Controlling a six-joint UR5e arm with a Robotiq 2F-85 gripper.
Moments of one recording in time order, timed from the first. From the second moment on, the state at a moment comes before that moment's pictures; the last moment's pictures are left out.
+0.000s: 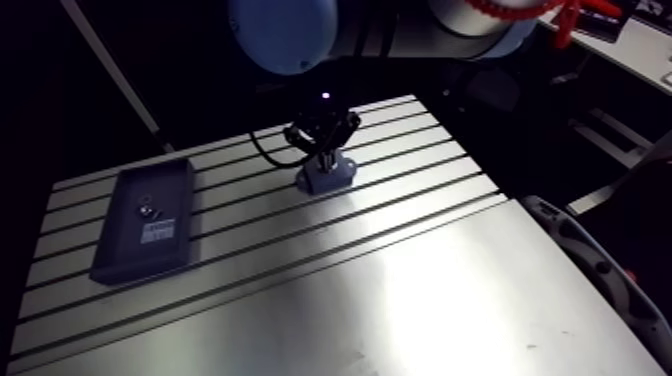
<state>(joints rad) -0.39 -1.10 1.79 -2.17 -1.62 -1.94</state>
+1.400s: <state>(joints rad) -0.39 -1.13 1.78 -2.16 -1.62 -1.95</state>
